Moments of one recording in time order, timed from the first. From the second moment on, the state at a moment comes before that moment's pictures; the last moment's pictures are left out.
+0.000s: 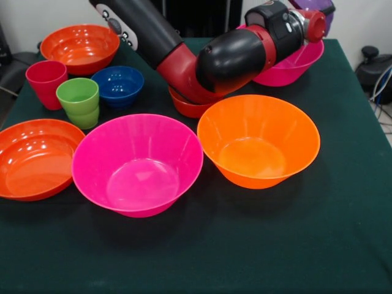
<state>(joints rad) -0.88 0.26 0.88 1.66 -0.08 1.32 2.29</state>
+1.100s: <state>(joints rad) -0.87 0.26 0.88 1.65 -0.12 1.25 2.27</state>
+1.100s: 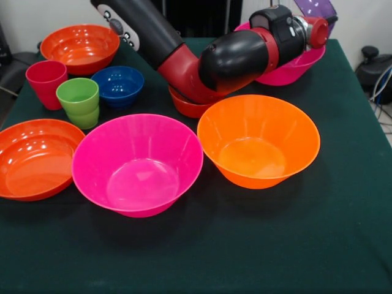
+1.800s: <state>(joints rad) -0.87 0.28 0.88 1.65 -0.14 1.21 2.15</state>
